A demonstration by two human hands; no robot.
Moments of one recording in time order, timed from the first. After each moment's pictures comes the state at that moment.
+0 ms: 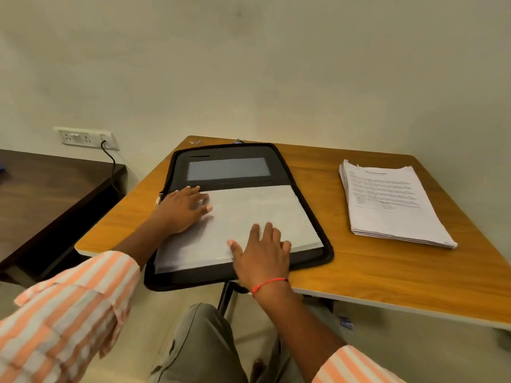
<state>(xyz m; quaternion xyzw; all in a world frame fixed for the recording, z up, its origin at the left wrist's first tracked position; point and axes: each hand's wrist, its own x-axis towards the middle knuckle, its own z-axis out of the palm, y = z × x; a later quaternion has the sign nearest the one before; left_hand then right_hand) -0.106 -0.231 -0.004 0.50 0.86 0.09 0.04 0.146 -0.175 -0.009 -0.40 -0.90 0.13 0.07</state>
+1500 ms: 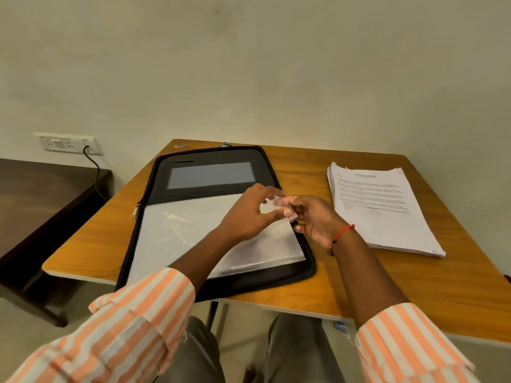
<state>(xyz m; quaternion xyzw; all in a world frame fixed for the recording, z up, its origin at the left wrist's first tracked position) 0.045 -0.105 0.023 0.58 0.71 0.39 0.11 0.201 -0.002 0.046 -0.31 -0.63 0.70 0.17</state>
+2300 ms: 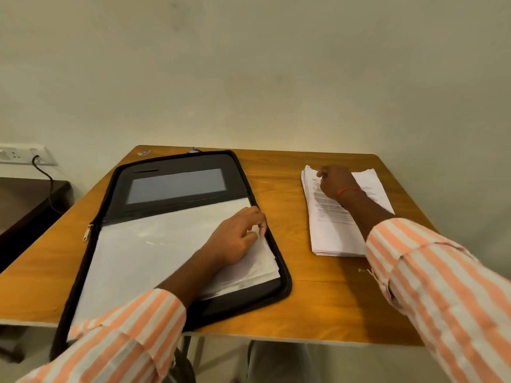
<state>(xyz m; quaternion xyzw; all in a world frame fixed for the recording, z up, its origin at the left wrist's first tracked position) 0.054 -0.076 -0.003 0.67 0.64 0.35 0.14 0.214 0.197 0.038 -0.49 -0.84 0.17 0.17</state>
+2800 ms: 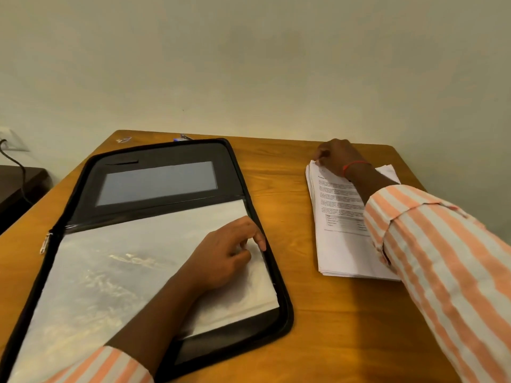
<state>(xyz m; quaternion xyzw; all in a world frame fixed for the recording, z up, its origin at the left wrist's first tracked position) 0.045 -0.074 -0.007 0.64 0.64 0.37 0.20 0.174 0.285 0.041 -0.39 -0.90 0.15 0.12</state>
